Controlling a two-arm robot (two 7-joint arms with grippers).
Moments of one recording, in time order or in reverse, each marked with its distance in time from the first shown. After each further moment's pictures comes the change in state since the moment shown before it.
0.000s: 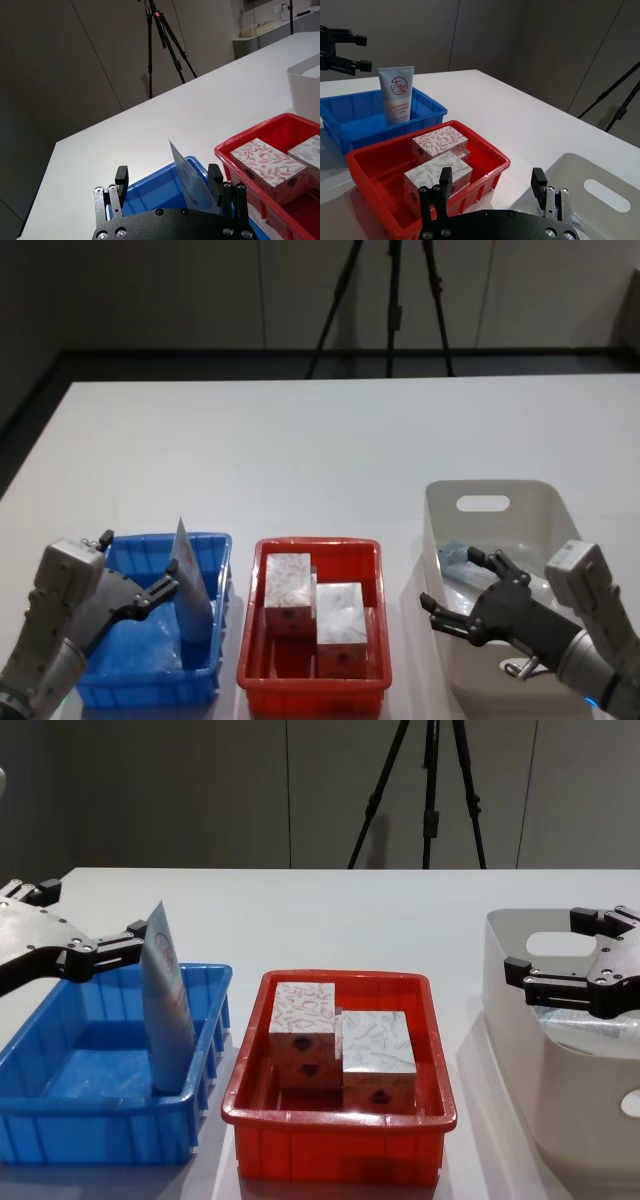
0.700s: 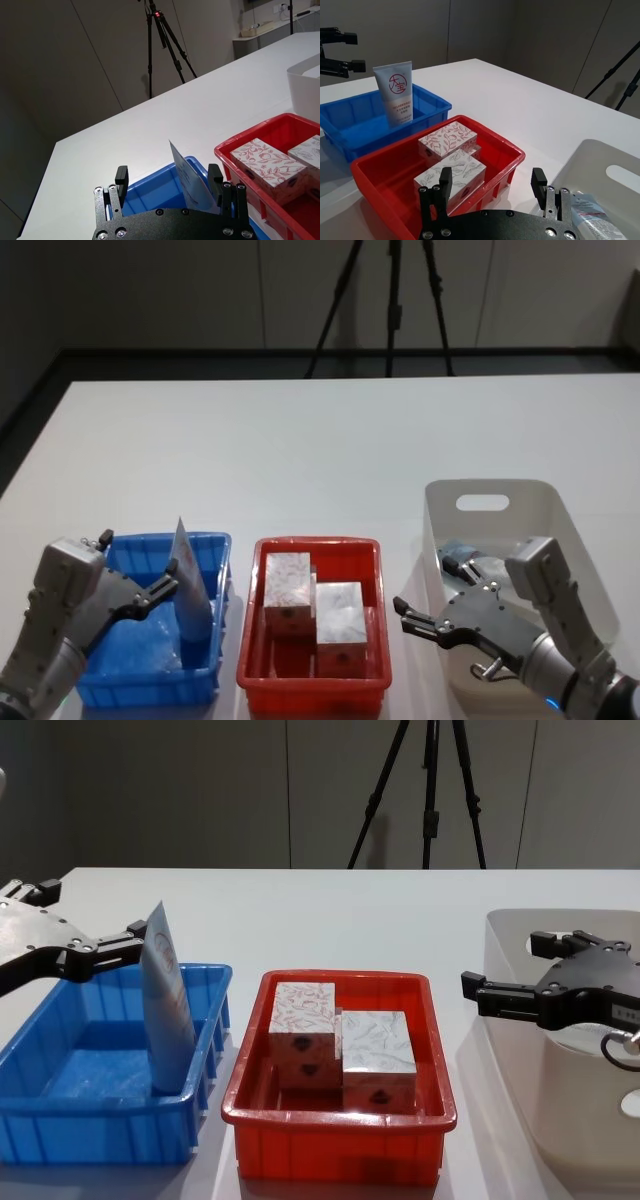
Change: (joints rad) left arm 0.000 0.000 0.000 0.000 0.000 0.000 0.000; right arm 0.010 -0.104 0.006 0.018 -0.023 0.107 -0.019
